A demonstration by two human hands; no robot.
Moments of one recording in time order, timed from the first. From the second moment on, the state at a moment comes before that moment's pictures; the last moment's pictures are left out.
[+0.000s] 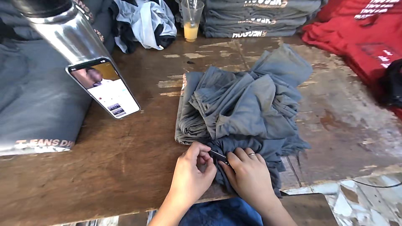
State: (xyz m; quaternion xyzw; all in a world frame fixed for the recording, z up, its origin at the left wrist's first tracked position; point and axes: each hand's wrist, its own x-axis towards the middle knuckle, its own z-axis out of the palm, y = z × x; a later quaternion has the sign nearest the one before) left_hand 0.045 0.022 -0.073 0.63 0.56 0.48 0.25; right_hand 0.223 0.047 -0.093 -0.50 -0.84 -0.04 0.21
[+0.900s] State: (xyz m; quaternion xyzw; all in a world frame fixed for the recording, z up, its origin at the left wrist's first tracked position) left_hand 0.076 0.024 -0.048 0.75 0.47 0.46 0.12; right_hand 0.318 0.044 -0.043 -0.30 -0.77 0.23 0.52
